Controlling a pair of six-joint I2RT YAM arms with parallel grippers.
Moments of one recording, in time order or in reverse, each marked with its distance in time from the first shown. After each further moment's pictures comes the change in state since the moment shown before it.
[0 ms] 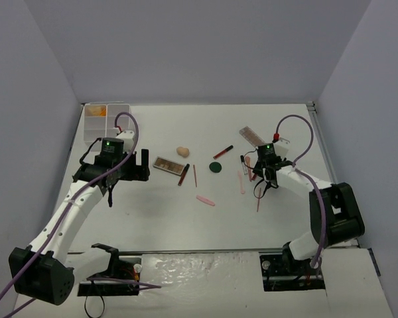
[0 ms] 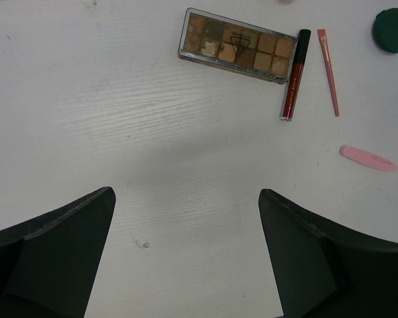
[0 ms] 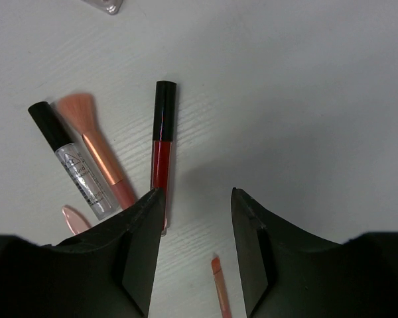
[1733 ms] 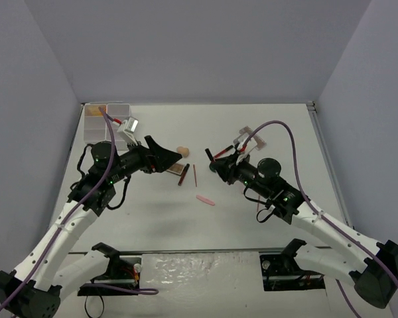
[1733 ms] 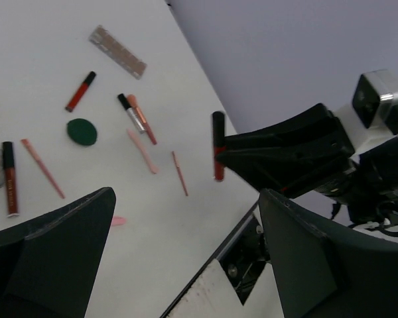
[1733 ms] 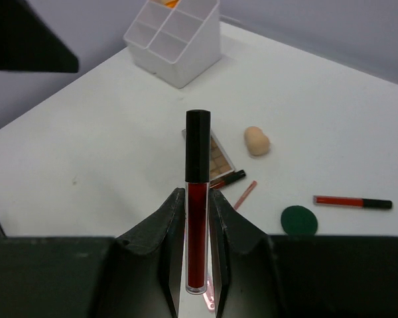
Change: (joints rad) left arm -0.136 -0.193 -0.078 0.513 0.418 -0.541; right arm 0.429 -0.537 -0.094 0.387 -0.500 -0.472
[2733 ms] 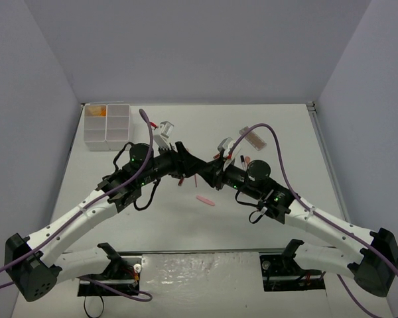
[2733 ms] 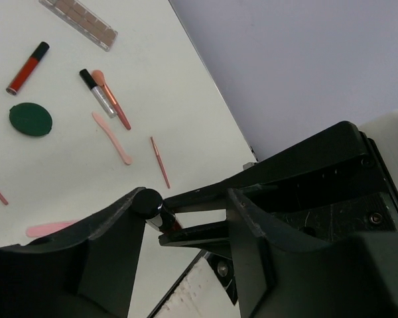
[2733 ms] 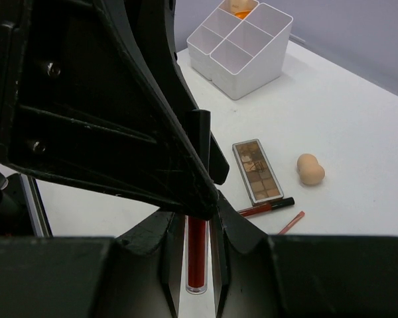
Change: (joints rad) left arm -0.328 0.184 0.044 0.110 -0.230 -0.035; right arm 0.140 0.088 0.042 0.089 -0.078 -0.050
